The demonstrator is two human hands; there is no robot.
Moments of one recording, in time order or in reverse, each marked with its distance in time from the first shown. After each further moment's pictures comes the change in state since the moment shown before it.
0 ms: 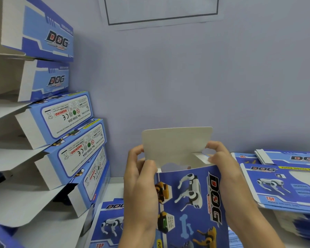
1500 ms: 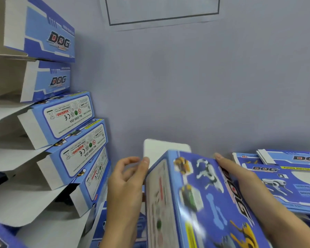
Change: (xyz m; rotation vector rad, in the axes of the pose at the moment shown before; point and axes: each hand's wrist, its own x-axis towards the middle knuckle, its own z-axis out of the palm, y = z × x) left_hand 0.017 -0.009 -0.032 0.170 0.068 -0.127; right_hand 0.016 0.020 -0.017 0.122 -0.071 0.601
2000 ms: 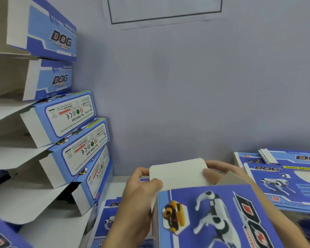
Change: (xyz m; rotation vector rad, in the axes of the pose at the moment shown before) left_hand -0.006 0.006 0.001 0.026 -0.278 -0.303; right_hand 0.014 0.015 -0.015 -0.352 0.003 -0.169
